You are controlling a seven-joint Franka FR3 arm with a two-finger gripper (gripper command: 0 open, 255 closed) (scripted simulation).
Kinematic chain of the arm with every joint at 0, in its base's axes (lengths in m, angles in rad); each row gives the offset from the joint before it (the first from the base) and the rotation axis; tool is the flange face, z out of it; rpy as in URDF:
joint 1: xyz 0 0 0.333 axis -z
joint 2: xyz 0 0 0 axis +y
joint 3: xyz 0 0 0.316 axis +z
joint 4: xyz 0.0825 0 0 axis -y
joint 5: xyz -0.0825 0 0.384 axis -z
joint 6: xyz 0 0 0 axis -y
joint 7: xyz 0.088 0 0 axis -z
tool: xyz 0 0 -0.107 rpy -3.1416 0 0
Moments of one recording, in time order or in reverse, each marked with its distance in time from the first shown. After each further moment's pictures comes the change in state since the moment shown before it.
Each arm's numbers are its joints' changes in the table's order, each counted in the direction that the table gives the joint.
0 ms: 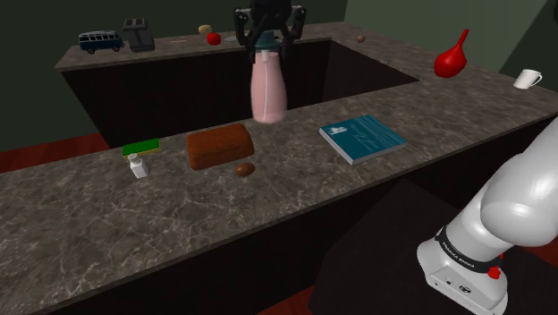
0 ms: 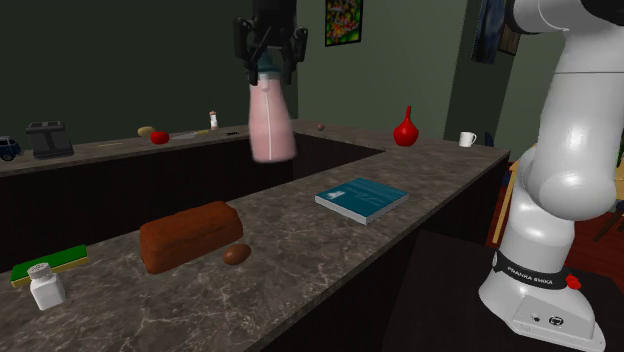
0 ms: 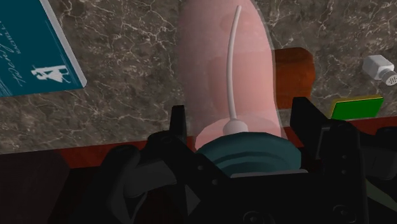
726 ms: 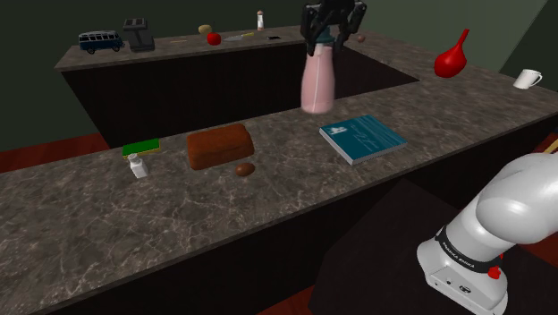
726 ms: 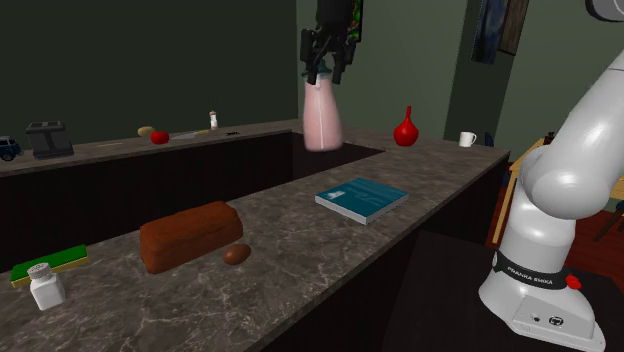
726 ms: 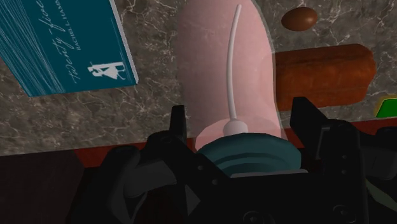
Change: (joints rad) arm 0.087 -0.332 -0.203 -0.344 -0.144 0.072 -0.295
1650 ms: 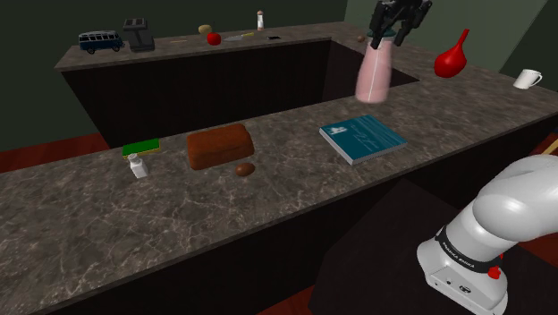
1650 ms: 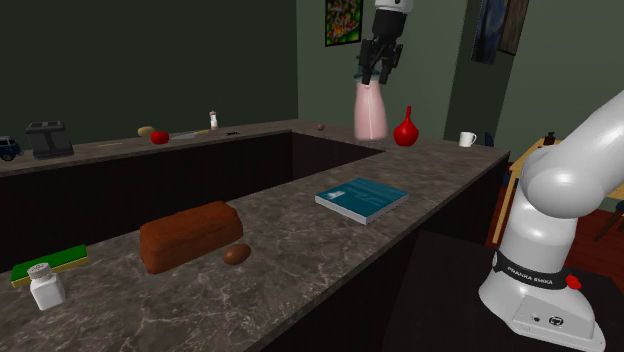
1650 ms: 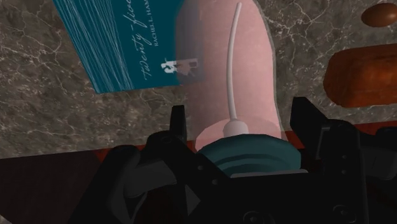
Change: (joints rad) arm 0.068 -0.227 -0.278 -0.215 0.019 0.007 -0.341
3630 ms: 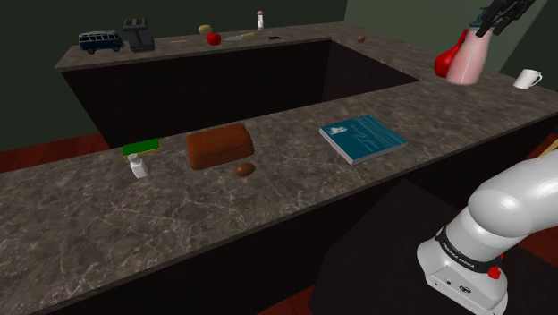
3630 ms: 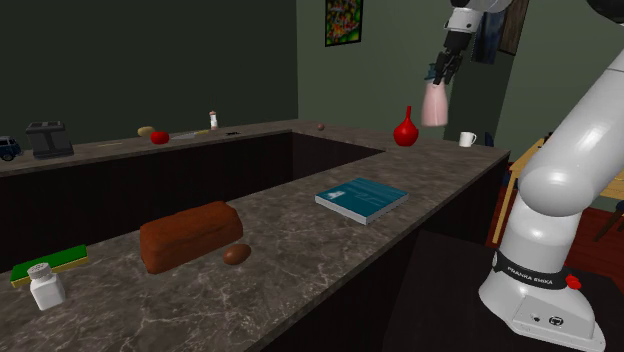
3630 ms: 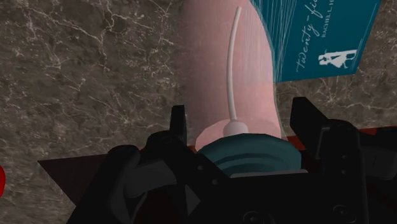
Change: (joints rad) arm 0.099 0.235 -0.687 0.285 0.051 -0.001 -0.773
